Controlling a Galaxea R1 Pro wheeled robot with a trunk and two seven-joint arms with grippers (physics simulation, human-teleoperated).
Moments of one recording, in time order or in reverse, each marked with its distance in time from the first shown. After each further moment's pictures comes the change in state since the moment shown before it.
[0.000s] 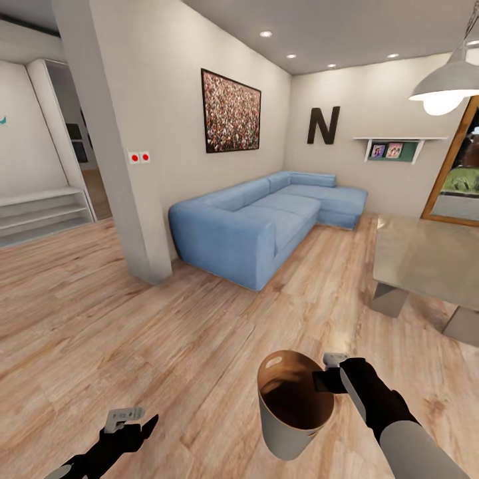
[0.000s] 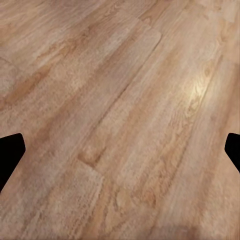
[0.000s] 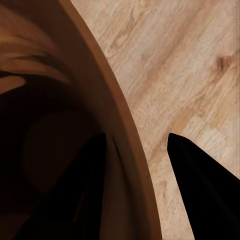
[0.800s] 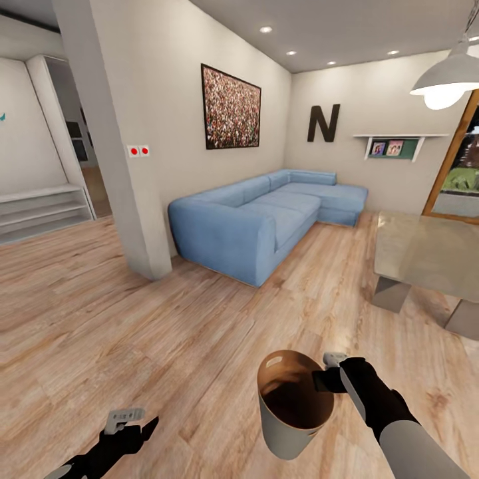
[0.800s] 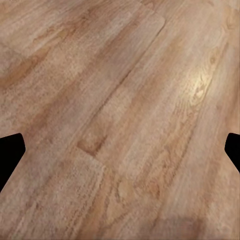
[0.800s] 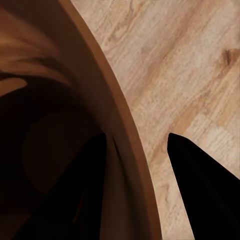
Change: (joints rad) left arm 0.000 0.001 0.001 0.000 0.000 0.027 -0.005; right arm -0.002 0.001 -0.001 0.000 0.001 0.001 -0.002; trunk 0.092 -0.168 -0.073
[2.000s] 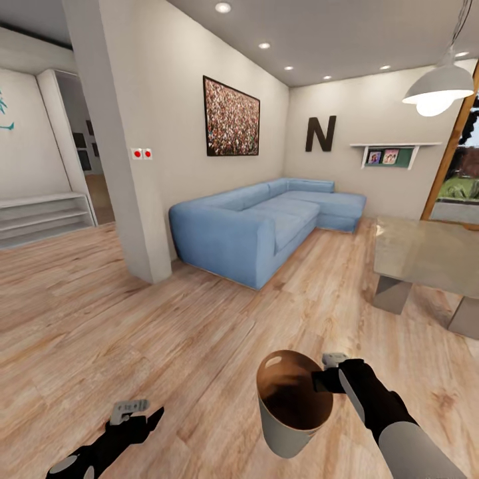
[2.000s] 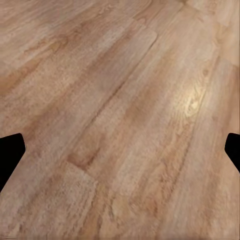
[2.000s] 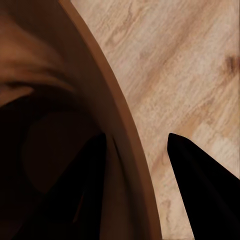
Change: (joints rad) left arm 0.003 -0.032 0.002 -0.084 0.000 0.045 0.008; right arm 0.005 0.004 0.006 0.002 0.003 -0.025 -0.010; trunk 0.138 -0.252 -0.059
